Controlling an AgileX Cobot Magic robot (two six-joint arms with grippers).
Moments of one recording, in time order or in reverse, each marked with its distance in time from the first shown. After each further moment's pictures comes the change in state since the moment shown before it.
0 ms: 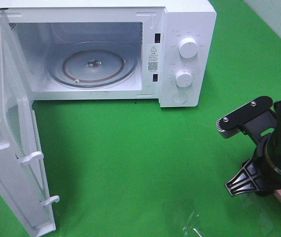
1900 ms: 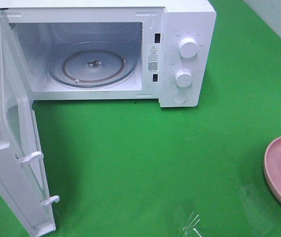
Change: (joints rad) left arm 0.000 0.000 0.000 0.000 0.000 0.000; right arm -0.072 -1.025 0.016 0.629 0.339 -0.736
